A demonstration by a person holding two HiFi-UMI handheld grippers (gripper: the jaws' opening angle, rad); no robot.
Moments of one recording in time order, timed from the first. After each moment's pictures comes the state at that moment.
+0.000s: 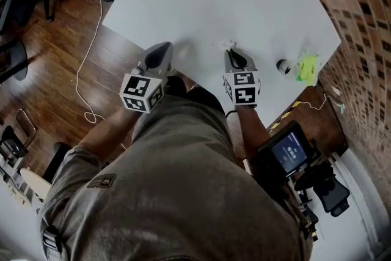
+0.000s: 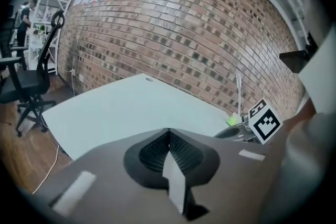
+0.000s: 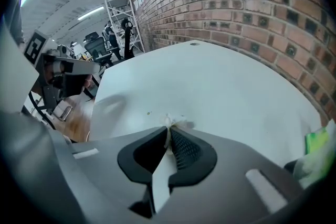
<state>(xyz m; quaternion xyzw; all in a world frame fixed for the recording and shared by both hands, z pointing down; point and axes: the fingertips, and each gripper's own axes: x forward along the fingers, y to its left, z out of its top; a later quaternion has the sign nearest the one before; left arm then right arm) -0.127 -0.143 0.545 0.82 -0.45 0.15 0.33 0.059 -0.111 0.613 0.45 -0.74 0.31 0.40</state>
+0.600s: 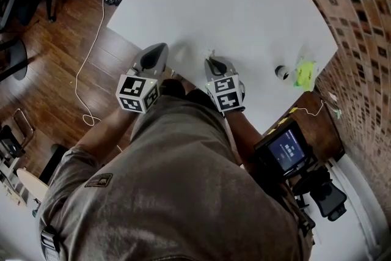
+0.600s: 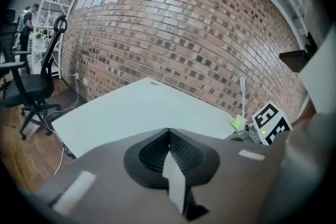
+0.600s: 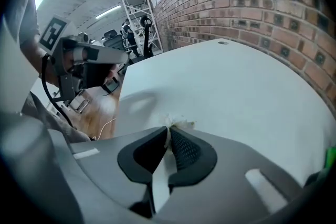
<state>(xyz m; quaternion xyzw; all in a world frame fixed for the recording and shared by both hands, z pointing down) -0.152 -0.153 0.538 0.81 -0.47 0.15 0.32 -0.018 -0.093 0.613 0.36 -0.79 0.30 0.40</state>
